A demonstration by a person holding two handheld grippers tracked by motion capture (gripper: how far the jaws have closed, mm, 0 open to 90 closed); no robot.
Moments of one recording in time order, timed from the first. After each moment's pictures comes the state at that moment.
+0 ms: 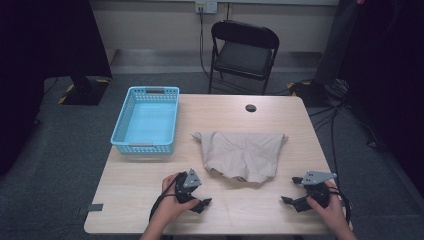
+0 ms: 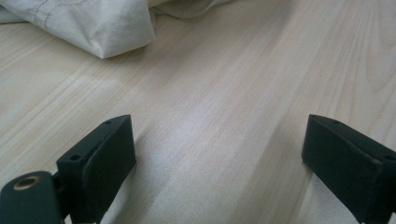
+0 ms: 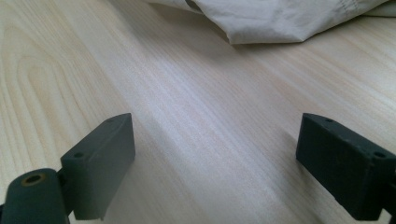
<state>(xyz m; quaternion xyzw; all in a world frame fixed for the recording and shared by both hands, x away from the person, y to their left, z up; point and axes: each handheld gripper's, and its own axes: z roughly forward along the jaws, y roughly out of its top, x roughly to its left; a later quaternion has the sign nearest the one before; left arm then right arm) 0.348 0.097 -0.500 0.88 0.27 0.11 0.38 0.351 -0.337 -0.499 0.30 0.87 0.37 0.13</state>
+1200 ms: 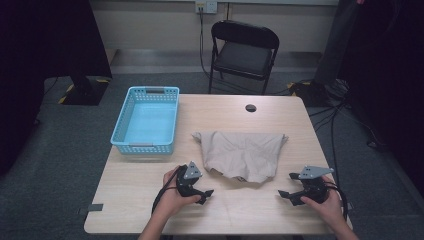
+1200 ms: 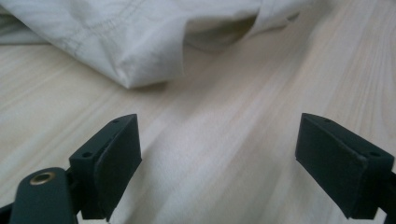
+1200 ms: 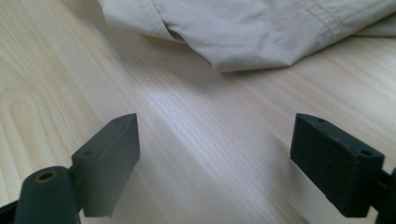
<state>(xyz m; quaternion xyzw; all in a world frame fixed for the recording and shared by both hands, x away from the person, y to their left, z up) 0.366 0.094 -0.491 0.86 0.29 0.11 0.40 0.363 -0.328 -0.494 0.31 0.86 0.38 0.14</state>
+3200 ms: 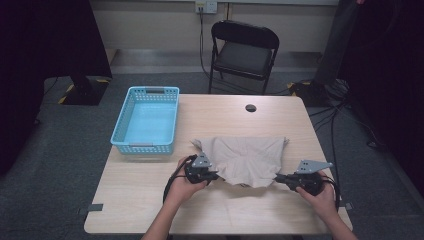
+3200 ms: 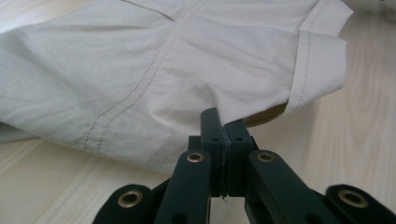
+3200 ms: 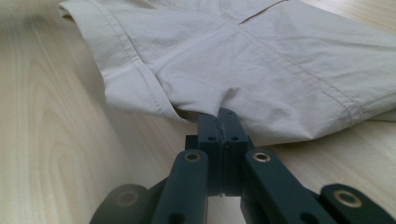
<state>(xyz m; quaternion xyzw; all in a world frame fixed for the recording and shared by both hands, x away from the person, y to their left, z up) 0.386 0.070 -0.470 0.86 0.25 0.07 0.44 0.371 -0.313 -0.477 0.28 0.84 0.45 0.12</state>
